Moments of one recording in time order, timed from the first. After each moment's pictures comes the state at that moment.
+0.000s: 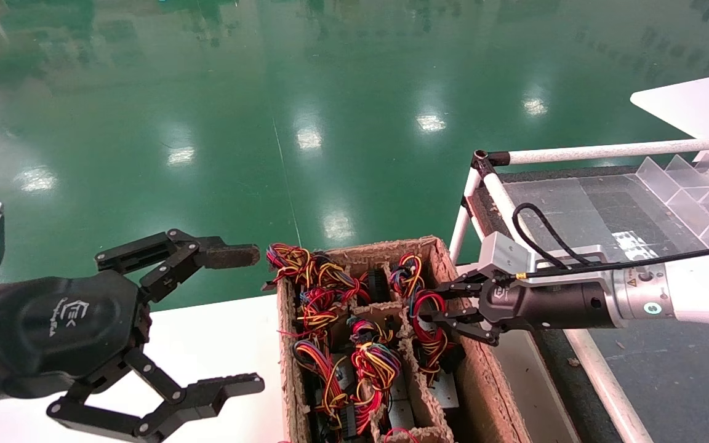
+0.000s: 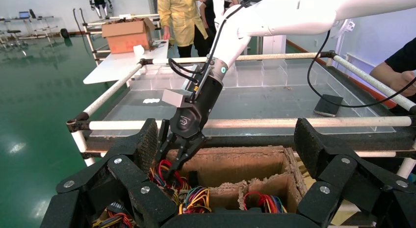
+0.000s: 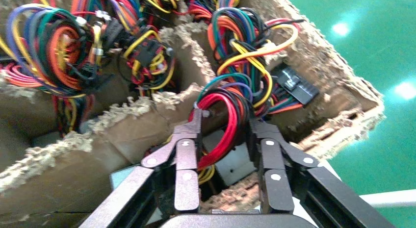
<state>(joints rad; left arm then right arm) -1.09 0.58 0.36 -1.26 0.67 1.46 -0.14 1.62 -1.07 -0.62 0.19 -1.40 -1.45 -0.32</state>
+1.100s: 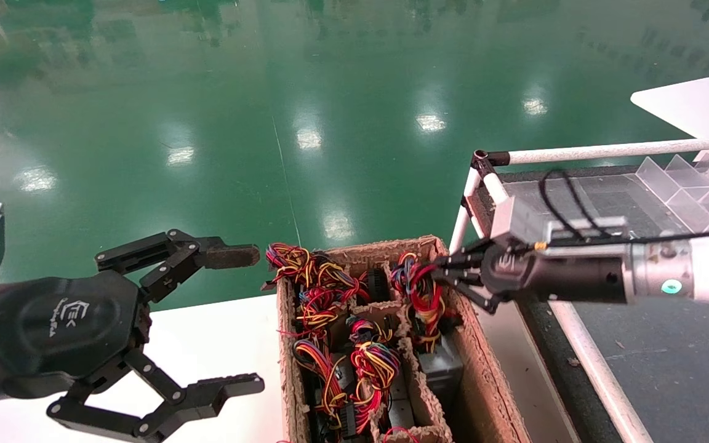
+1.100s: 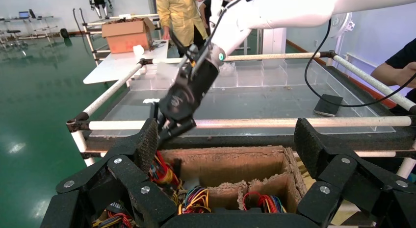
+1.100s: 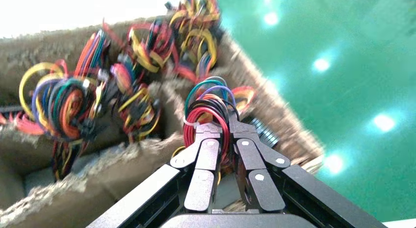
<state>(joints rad) -1.09 0.58 0.36 -1.26 0.67 1.46 -0.14 1.69 -1.06 -0.57 0.10 -1.32 -1.51 -0.42</state>
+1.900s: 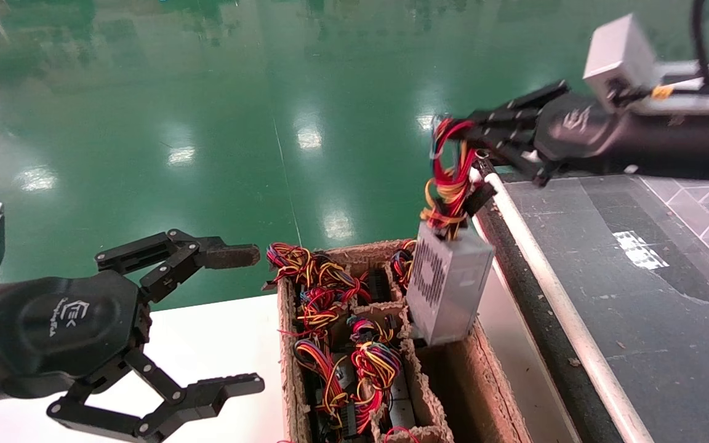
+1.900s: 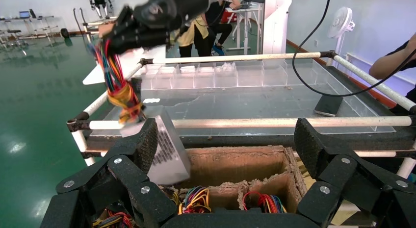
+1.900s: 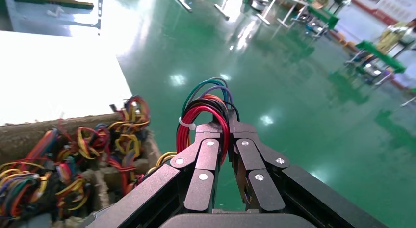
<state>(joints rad) -1.09 0.58 0.36 -1.26 0.67 1.46 -0.14 1.88 -0.94 -0.52 0.23 -1.24 -1.56 -0.37</state>
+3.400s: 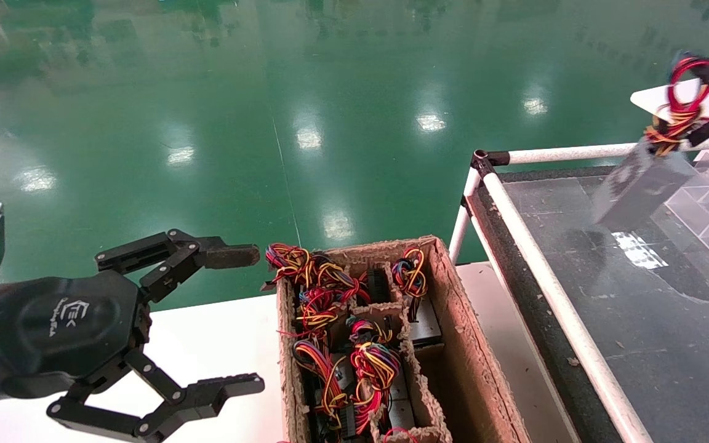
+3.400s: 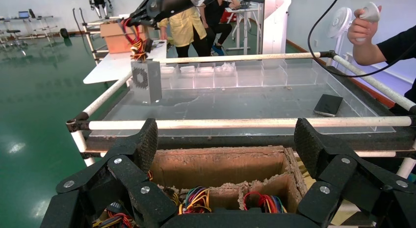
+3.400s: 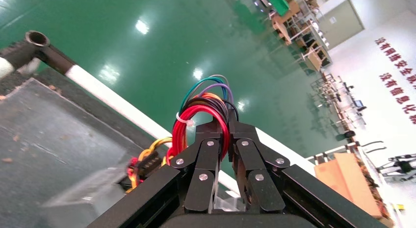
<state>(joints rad) -1.09 0.58 0.37 -1.26 0.67 1.46 -0.14 2.01 -0.92 -0.59 -0.01 -1.41 -0.78 -0.50</state>
